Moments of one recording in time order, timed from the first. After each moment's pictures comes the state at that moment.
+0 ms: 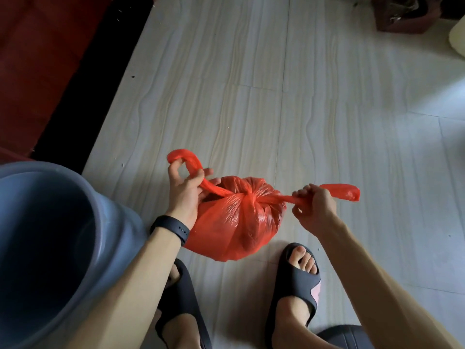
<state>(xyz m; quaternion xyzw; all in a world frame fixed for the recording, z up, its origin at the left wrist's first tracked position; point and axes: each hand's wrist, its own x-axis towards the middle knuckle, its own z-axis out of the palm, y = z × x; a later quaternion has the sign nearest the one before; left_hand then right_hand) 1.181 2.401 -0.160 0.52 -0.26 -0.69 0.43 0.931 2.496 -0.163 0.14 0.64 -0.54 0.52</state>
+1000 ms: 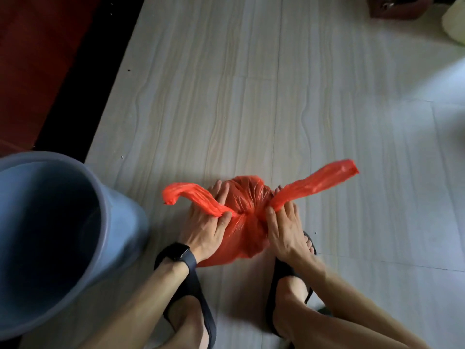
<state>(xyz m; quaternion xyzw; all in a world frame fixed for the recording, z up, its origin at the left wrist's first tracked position) 1.204 2.493 -0.198 0.42 -0.84 -0.31 0.14 1.005 2.583 -0.189 -0.55 0.76 -0.25 0.23</state>
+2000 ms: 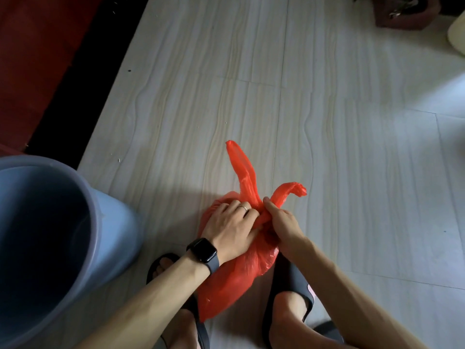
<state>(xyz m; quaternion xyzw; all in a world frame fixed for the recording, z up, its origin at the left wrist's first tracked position) 1.146 2.488 -0.172 0.34 -0.93 -0.11 0.10 0.998 2.528 -0.176 -0.05 0.74 -0.35 0.57</state>
